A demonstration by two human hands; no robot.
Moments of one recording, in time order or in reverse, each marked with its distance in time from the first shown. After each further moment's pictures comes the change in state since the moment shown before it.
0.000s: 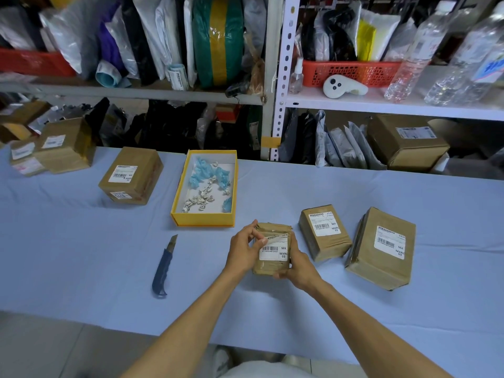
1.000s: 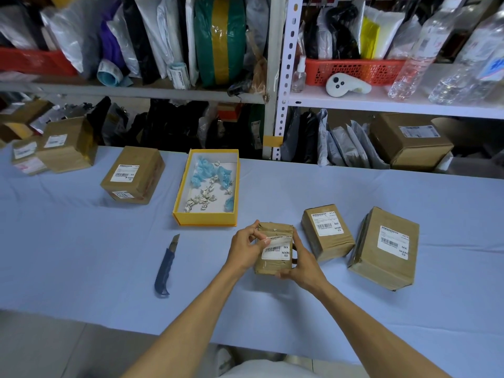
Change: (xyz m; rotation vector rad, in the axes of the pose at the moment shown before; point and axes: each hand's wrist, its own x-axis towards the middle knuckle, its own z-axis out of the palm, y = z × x) left_hand 0.005 0.001 -0.004 -0.046 -0.054 -0.100; right_hand -0.002 0.008 0.001 0.118 0.066 -0.091
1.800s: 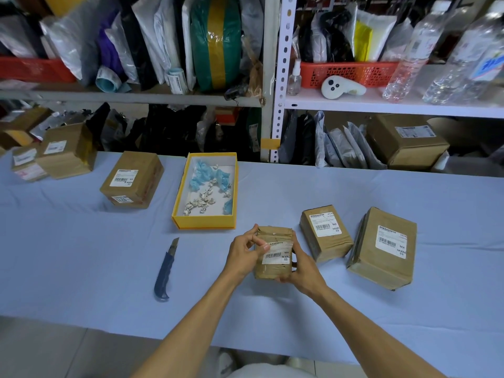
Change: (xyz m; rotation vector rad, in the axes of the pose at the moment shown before) left_hand -0.014 0.002 -0.001 -0.043 -0.043 0.007; right_hand -0.003 0.009 0.003 -0.016 0.007 -0.025
